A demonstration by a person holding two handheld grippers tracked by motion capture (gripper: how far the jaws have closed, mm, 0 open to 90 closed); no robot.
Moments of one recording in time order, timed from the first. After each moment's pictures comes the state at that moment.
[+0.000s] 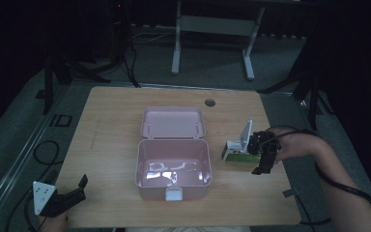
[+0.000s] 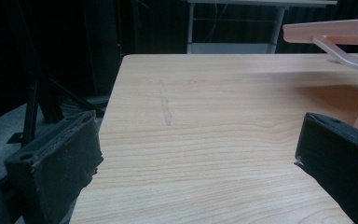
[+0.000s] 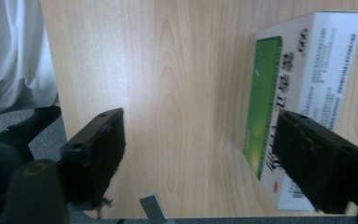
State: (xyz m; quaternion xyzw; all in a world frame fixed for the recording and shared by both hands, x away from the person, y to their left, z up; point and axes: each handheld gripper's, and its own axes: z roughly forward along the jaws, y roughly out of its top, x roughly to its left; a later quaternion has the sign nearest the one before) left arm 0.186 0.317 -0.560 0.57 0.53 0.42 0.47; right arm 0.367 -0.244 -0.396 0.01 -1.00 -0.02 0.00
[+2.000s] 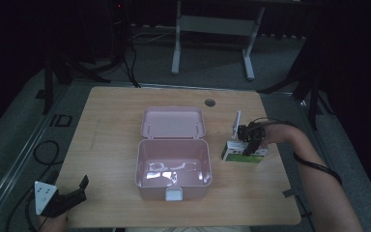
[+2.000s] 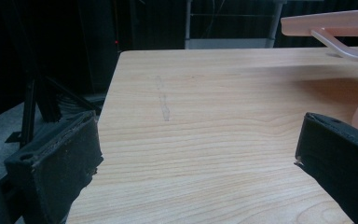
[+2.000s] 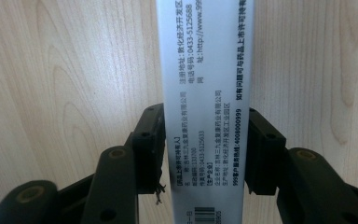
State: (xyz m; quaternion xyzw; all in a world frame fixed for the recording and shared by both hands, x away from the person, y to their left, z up) left arm 0.186 0.316 -0.562 0.58 0.53 0.41 0.47; right arm 0.449 -0.245 -0.460 -0.03 -1.00 0.01 0.01
